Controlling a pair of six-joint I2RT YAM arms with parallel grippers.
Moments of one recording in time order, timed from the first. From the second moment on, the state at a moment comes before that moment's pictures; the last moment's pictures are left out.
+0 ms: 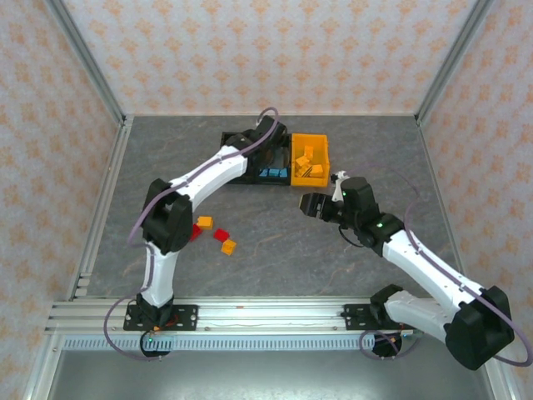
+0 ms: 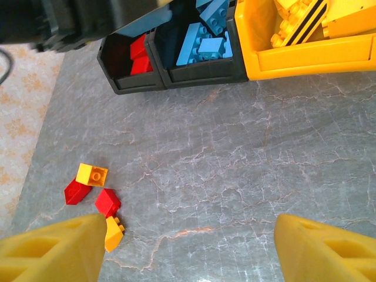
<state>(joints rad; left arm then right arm) -0.57 2.08 1.85 -0.68 -0.15 -0.49 0.50 1.02 0.69 -0.29 -0.20 0.64</state>
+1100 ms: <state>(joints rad) -0.52 2.45 2.32 -0.76 -0.19 -0.50 0.48 0.99 0.67 -0.31 -0.19 0.65</state>
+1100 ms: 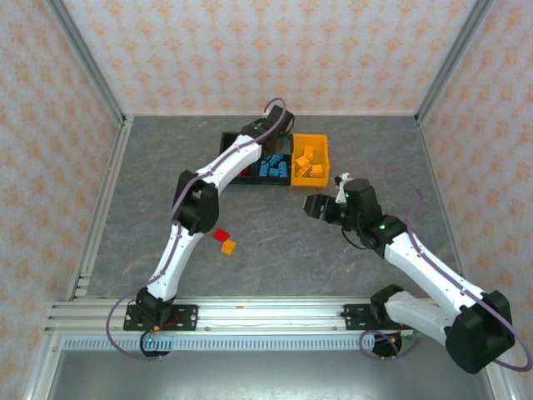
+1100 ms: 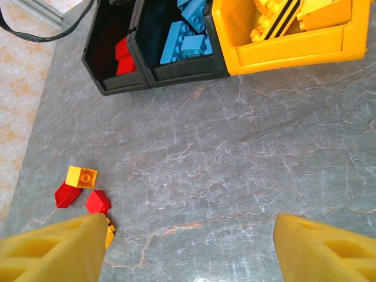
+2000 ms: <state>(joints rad) -0.57 1.72 1.57 -0.62 -0.19 -0.51 0.51 1.02 0.72 -0.32 -0.24 0.60</state>
